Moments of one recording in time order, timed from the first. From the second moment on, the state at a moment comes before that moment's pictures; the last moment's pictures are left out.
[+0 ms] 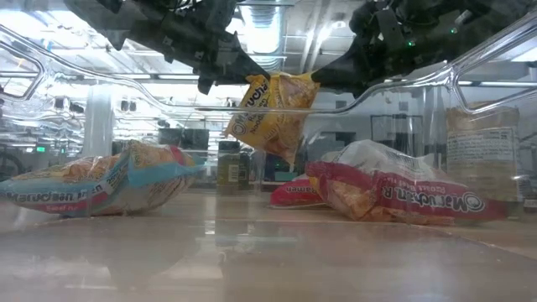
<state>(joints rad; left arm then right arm) -0.07 1.45 0.69 0.48 -0.36 -0.17 -0.03 1.32 0.54 0.51 0.02 0.00</state>
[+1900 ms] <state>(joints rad) -0.07 1.38 0.69 0.43 -0.36 -0.15 0.08 1.31 0.65 0.45 0.02 -0.06</state>
